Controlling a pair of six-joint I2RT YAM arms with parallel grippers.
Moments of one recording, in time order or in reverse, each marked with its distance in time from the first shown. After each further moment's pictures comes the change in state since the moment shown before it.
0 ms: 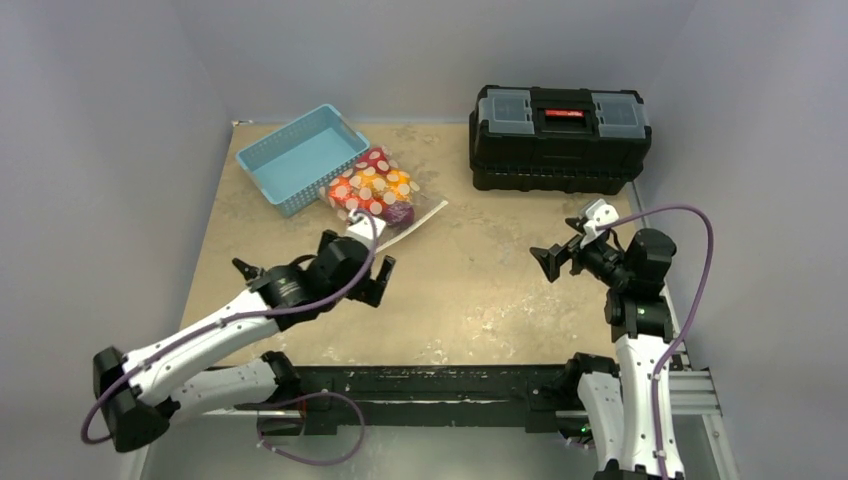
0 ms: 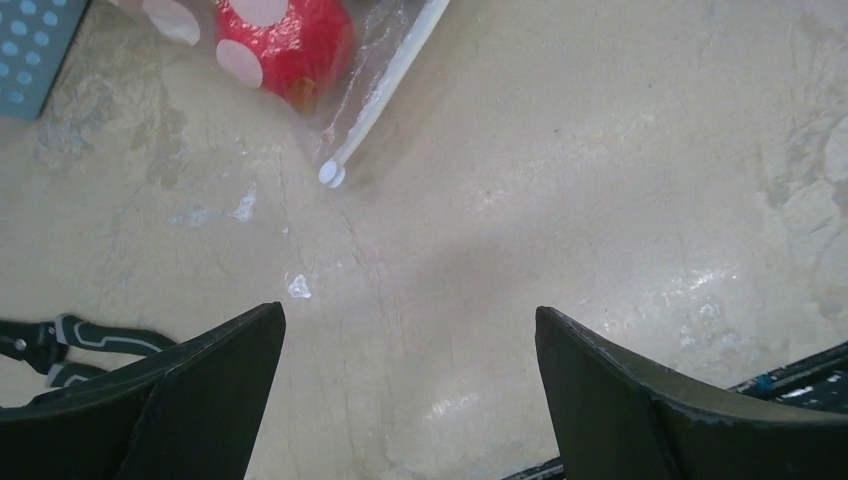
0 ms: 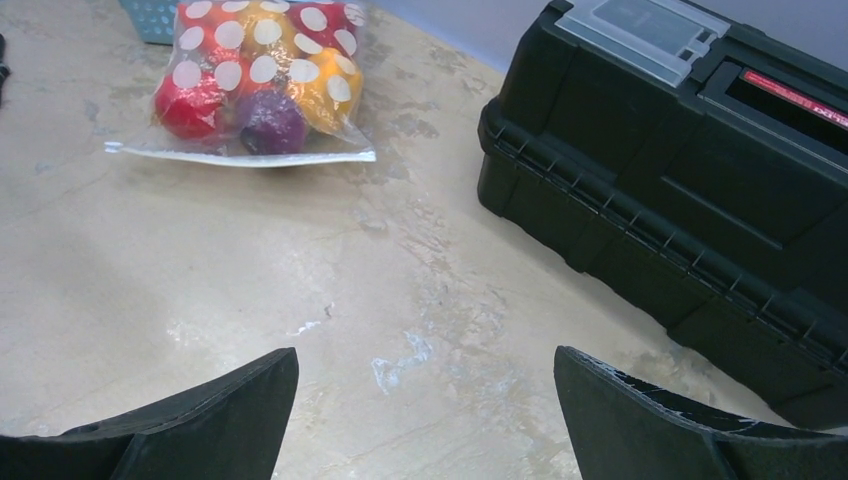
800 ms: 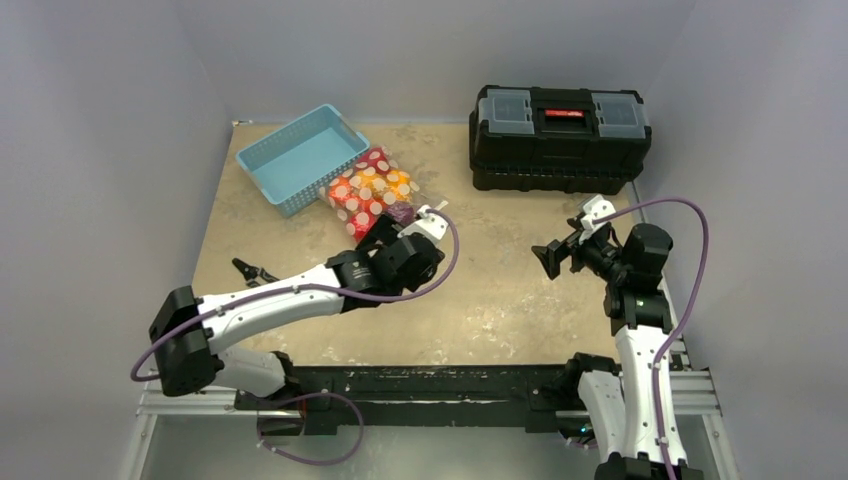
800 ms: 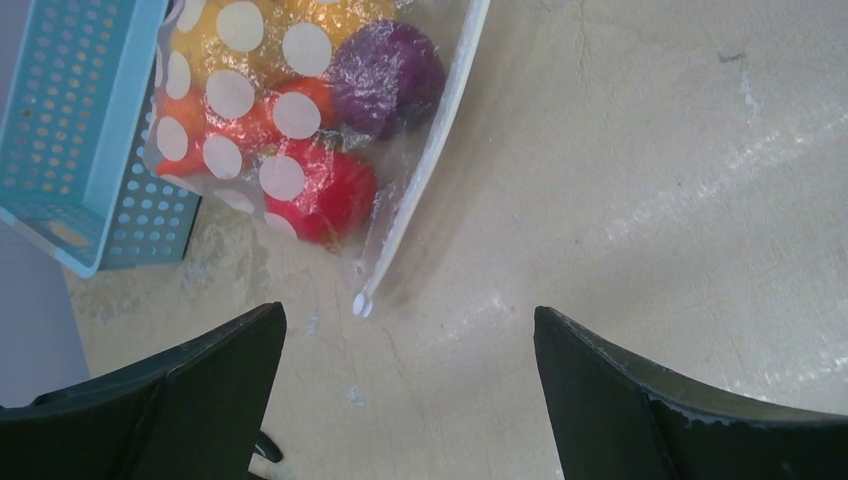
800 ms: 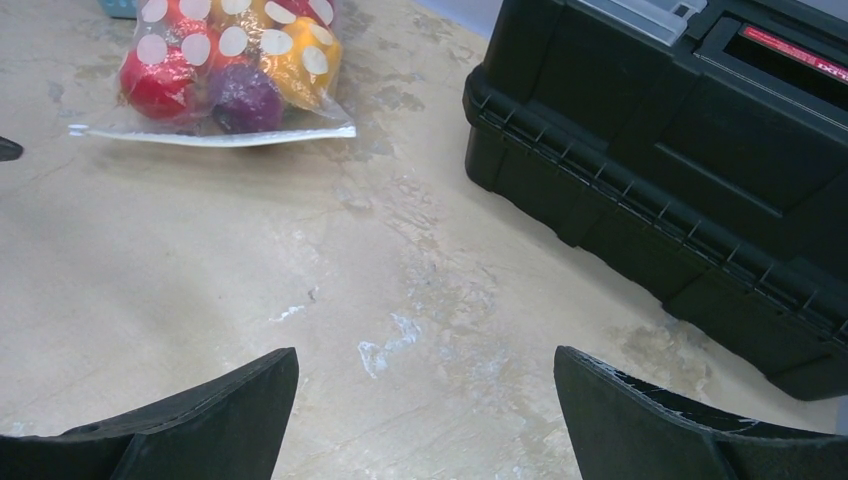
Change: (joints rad) left arm -0.212 0.414 0.187 0.190 -0.339 0.209; right arm 0.000 0.052 0.000 -0.003 0.045 -0.024
